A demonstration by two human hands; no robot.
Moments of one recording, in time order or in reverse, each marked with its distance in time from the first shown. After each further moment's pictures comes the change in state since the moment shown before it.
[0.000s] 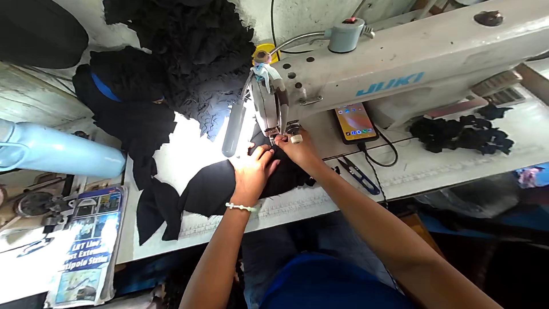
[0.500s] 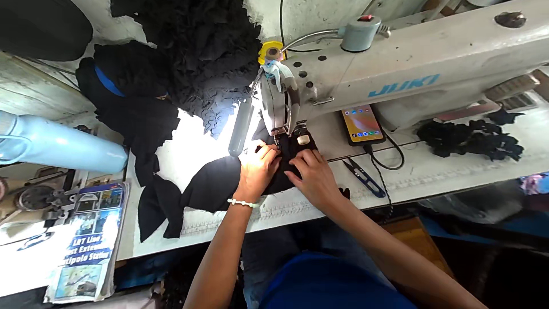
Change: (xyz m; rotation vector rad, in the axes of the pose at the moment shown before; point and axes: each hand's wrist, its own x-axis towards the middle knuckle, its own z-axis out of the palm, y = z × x) left_hand 0.003 -0.009 0.010 -0.147 0.093 0.096; right_hand -0.069 0.027 0.007 -0.296 0.128 -0.396
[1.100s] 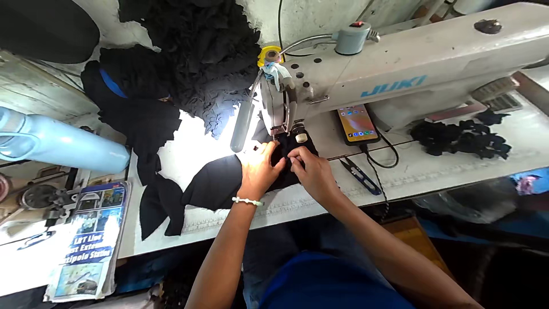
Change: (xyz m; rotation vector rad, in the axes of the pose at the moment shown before) left_hand 0.013 0.020 -0.012 -0.020 -0.128 -0.240; right_hand 0.012 -0.023 -0.024 0.271 -0.010 0.258
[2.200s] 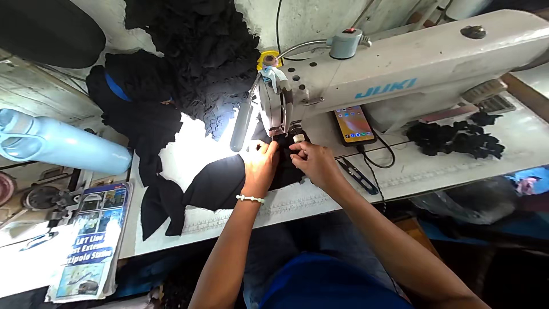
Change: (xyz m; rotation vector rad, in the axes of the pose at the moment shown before) left_hand 0.004 0.001 0.014 0.134 0.164 0.081; right_hand 0.023 -0.014 -0.032 0.002 -0.207 0.215
